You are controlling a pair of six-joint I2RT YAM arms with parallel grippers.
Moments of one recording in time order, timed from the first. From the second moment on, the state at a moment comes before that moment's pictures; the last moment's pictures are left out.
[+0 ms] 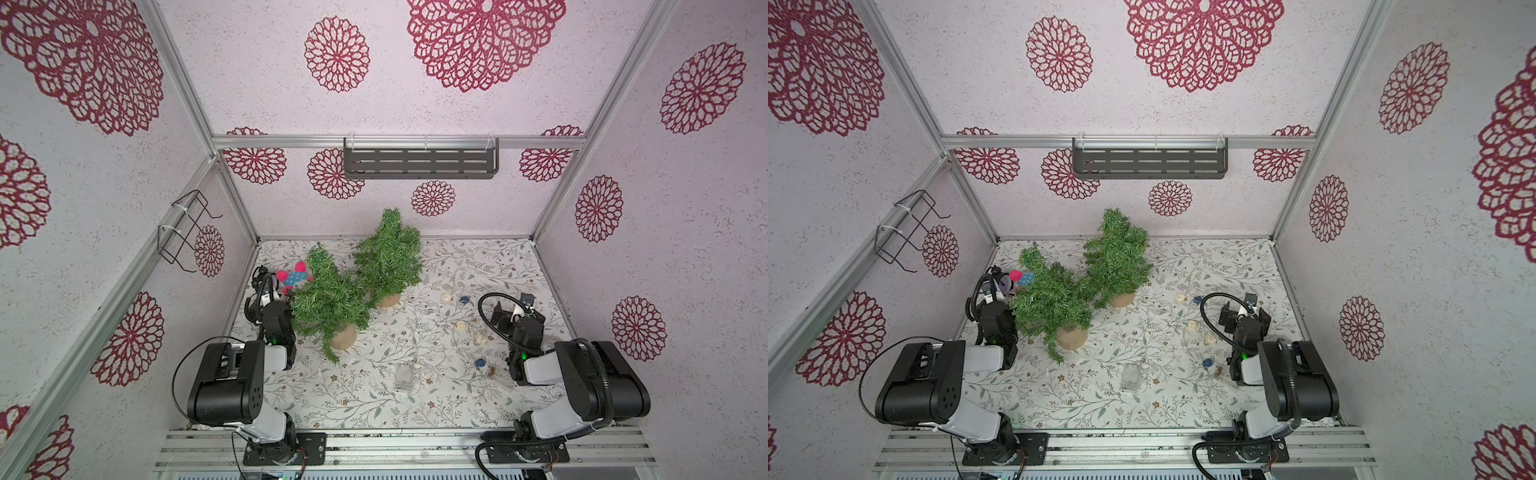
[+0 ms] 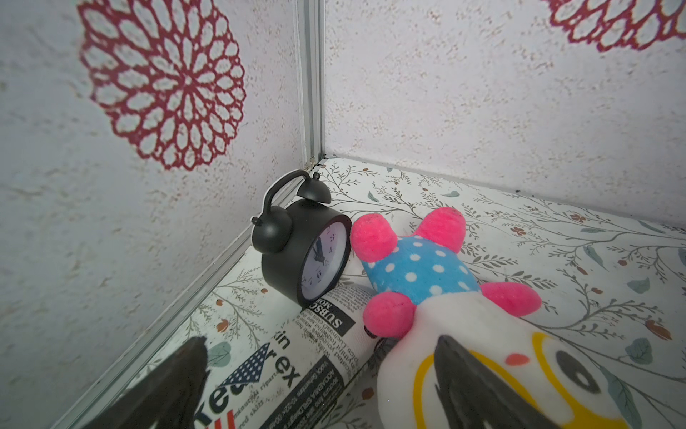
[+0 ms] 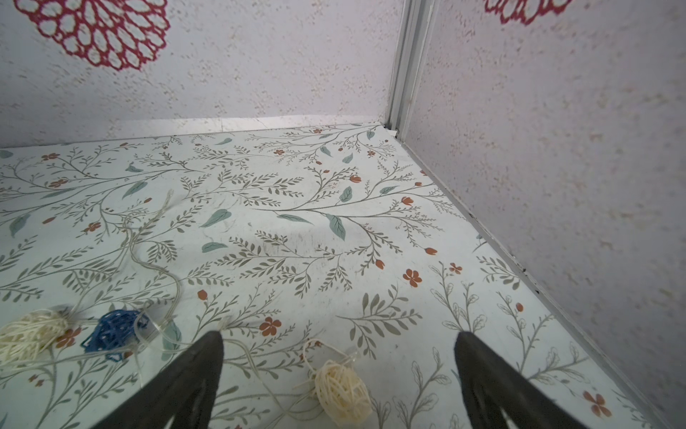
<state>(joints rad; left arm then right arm) 0.07 1.56 0.40 0.92 -0.42 -0.07 0.05 1.54 0.23 1.06 0.29 0.03</state>
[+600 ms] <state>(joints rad) 0.03 1.49 0.37 0.91 -0.43 -0.05 0.06 1.42 0.27 0.89 0.31 0.03</state>
